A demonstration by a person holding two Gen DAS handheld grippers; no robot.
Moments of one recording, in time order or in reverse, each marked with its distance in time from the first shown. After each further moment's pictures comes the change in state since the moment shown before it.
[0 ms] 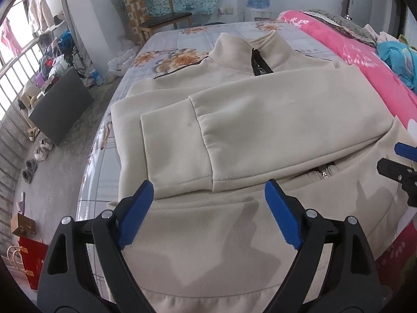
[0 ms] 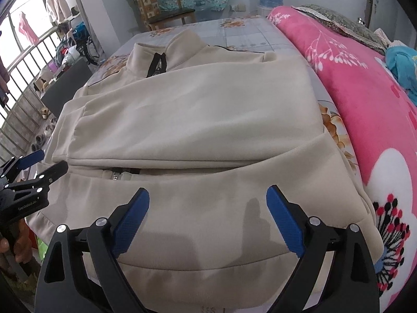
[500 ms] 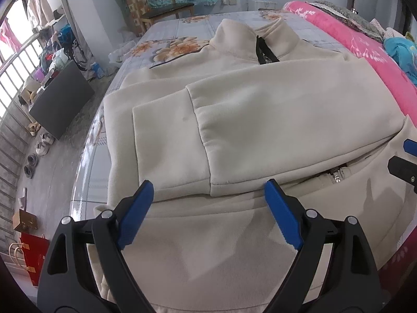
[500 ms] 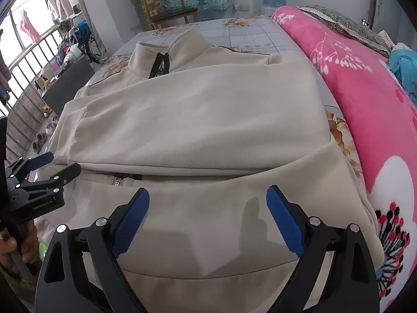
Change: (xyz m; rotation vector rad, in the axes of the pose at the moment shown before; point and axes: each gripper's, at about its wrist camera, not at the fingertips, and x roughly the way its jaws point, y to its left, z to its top) left arm 0.023 -0.004 0.004 -0.003 0.052 0.018; right arm 0.004 0.003 0.006 -0.005 0.006 0.010
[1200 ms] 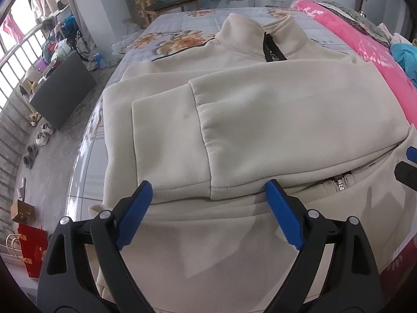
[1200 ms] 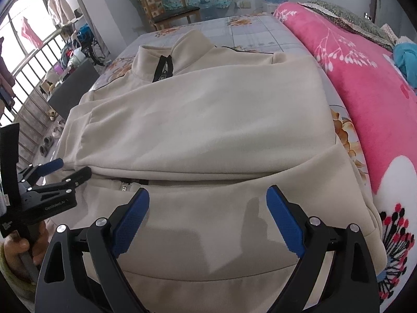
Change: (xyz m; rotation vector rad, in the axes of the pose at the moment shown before) left arm 0.007 0.001 0.004 -0.045 0.036 0.006; right arm 0.001 -0.003 0.007 0.025 0.016 0.055
